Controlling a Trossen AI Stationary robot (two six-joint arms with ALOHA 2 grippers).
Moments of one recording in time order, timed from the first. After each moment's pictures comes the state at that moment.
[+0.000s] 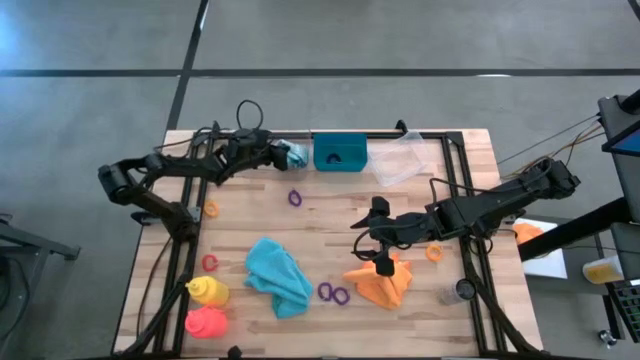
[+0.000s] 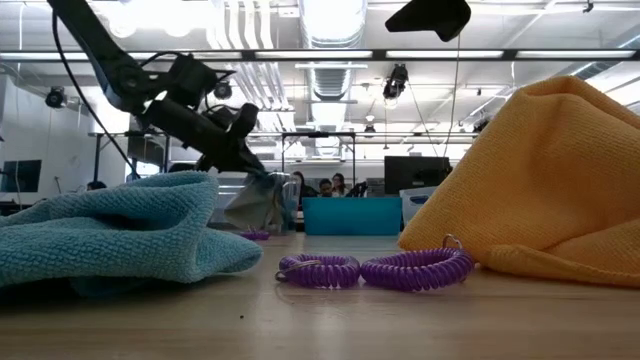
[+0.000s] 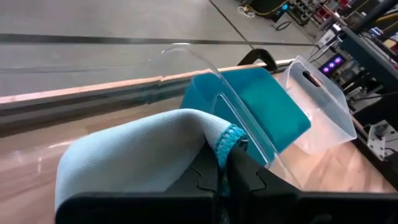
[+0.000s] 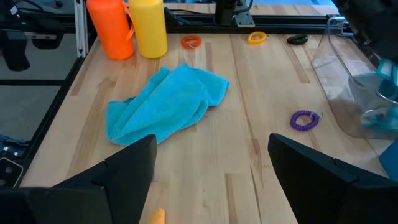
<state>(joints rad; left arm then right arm) 0.68 1.47 0.55 0.50 0.07 -0.53 0.33 1.30 0.98 -0.23 0.28 0.21</state>
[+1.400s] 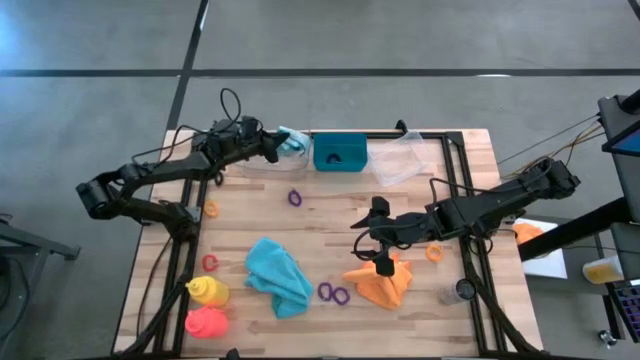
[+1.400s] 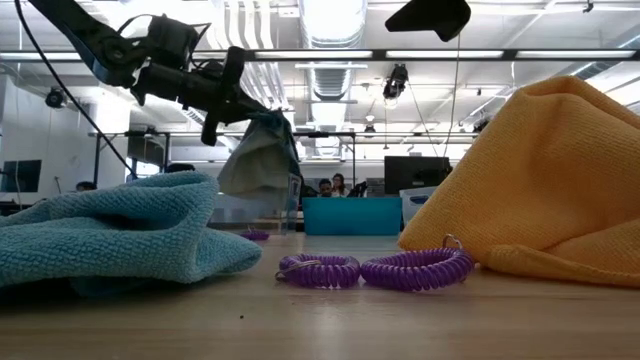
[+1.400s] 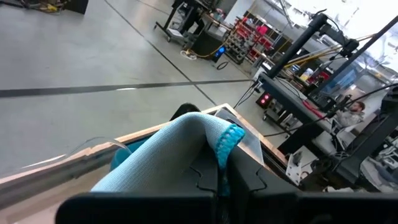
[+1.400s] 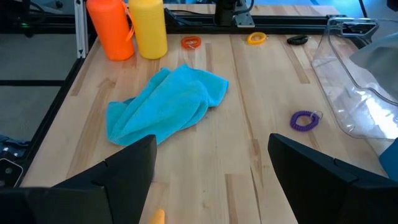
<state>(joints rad) 0.69 1.27 0.58 0.54 0.21 -0.53 0.33 1.30 0.98 -0.23 0.28 0.21</state>
